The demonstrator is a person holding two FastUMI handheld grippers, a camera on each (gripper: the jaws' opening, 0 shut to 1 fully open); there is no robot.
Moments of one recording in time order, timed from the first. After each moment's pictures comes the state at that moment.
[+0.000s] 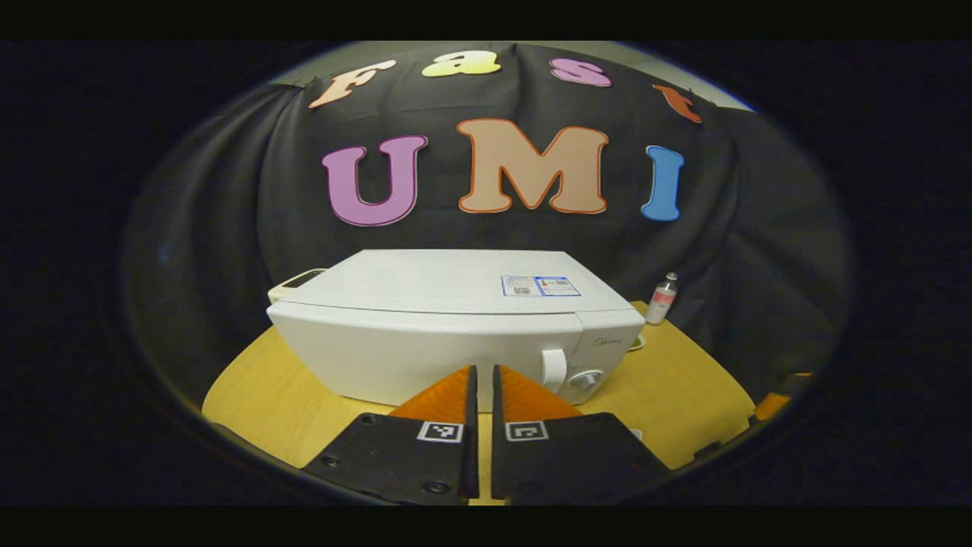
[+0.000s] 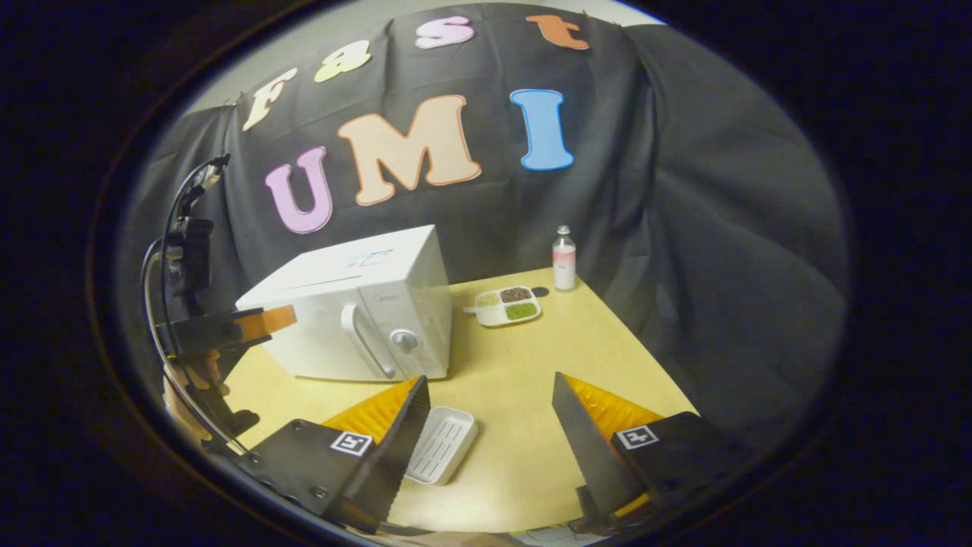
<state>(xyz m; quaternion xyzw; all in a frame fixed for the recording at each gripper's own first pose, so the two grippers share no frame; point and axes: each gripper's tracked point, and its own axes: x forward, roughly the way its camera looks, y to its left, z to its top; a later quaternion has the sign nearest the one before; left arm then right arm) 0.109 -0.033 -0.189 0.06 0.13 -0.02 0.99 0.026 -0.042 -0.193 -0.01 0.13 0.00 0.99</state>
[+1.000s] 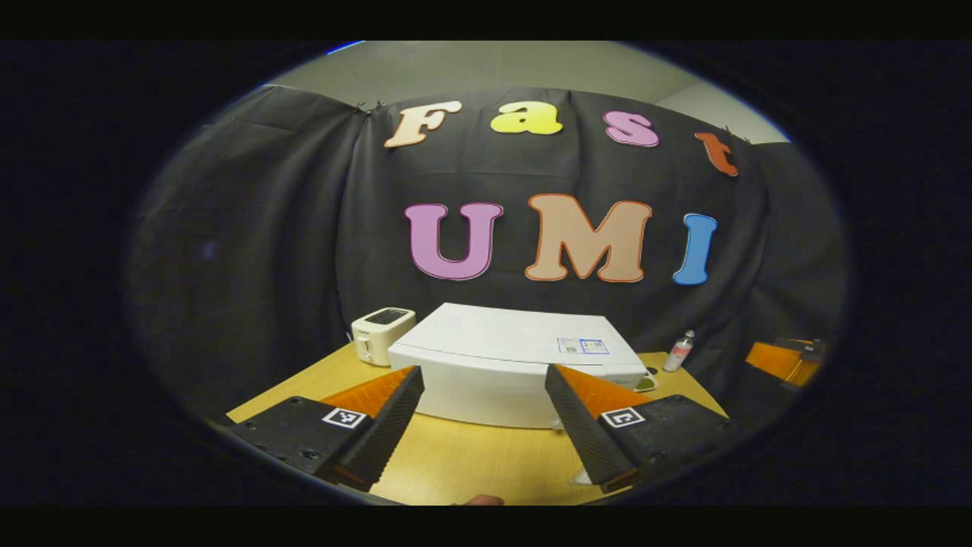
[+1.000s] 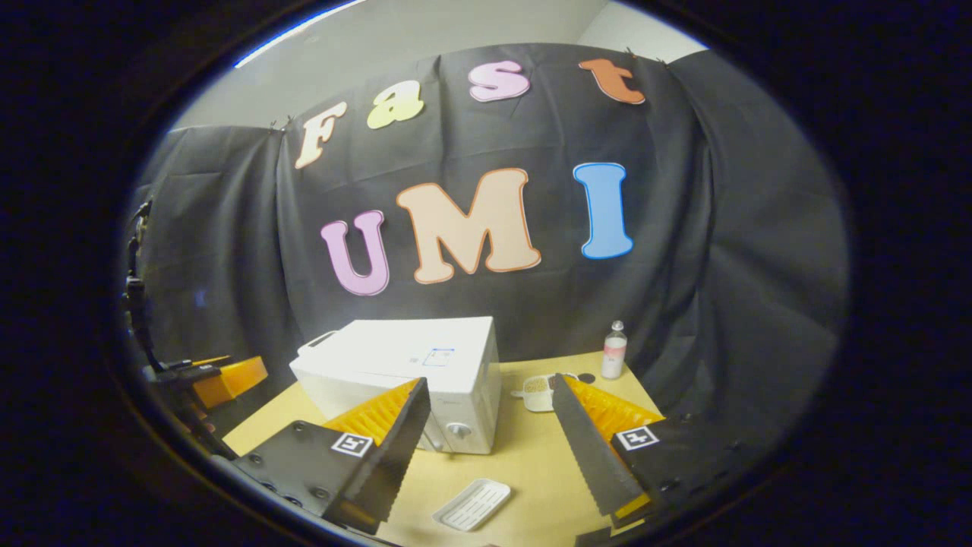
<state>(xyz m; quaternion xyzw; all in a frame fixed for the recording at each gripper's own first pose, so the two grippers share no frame) 0.013 0.021 -0.066 0.02 0.02 0.07 1.00 0.049 0.016 -0.047 -0.02 0.02 0.09 1.00</state>
